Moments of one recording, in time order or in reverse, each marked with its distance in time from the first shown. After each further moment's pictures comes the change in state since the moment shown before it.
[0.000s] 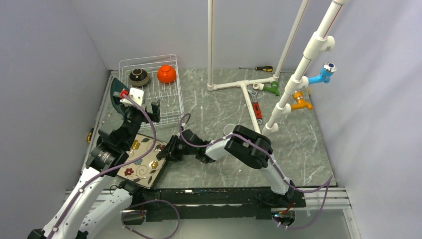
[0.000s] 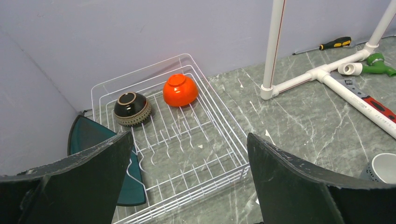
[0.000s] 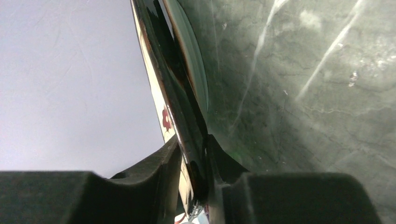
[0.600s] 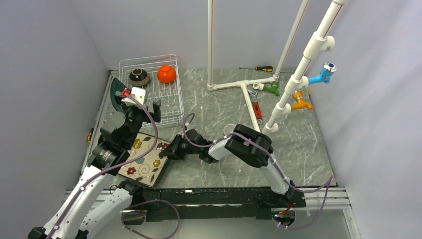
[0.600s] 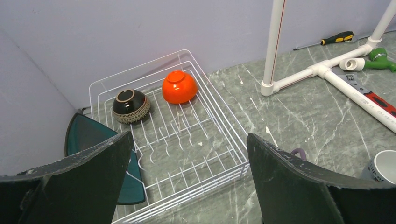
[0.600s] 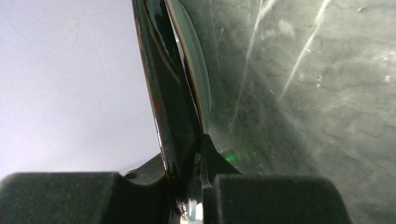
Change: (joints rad) left arm 0.000 0.015 -0.003 0.000 0.000 0.000; right arm -0.028 0.002 -0.048 0.096 -0.029 0.038
